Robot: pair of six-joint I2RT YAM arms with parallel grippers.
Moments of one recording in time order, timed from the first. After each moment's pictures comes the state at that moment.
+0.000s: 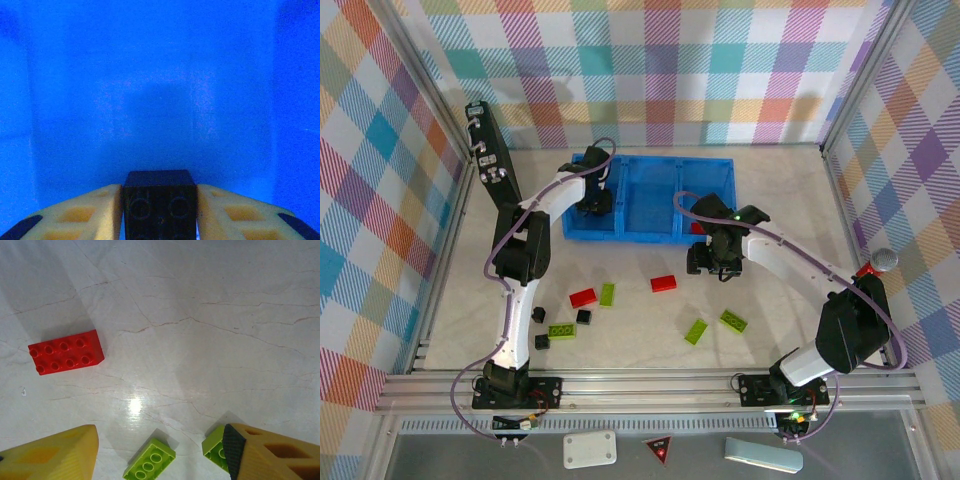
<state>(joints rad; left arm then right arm) -0.31 2.31 1.91 -0.76 -0.08 -0.21 0.59 1.49 1.20 -1.06 0.01 0.58</state>
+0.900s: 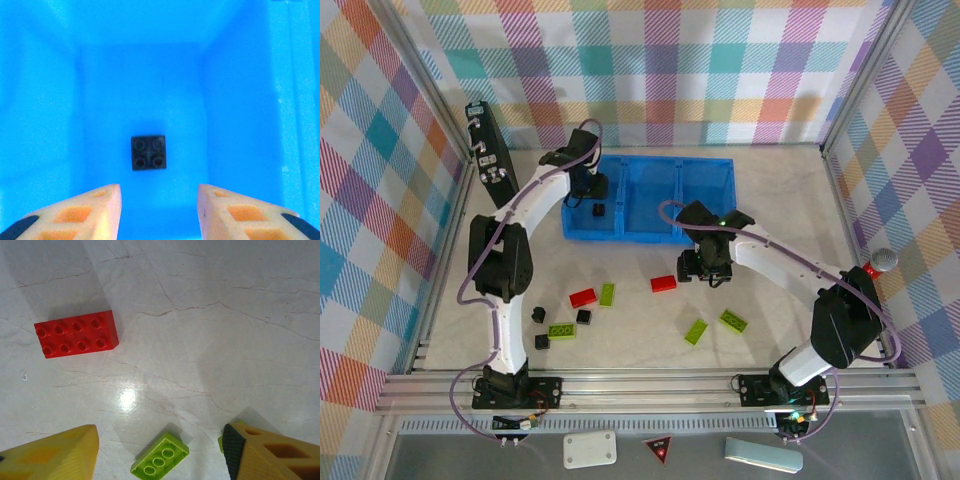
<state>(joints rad) -0.31 2.05 1.82 -0.81 -0.04 -0.22 0.68 1.54 1.21 -1.05 0.02 0.60</state>
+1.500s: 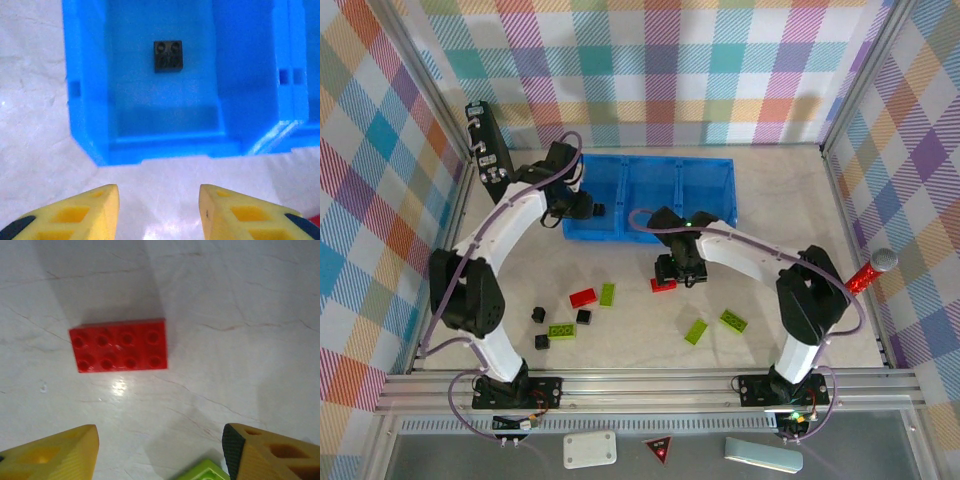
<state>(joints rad) -0.31 1.71 1.56 -0.95 -0.05 -0.20 0.78 1.75 1.32 -1.00 0.01 0.62</state>
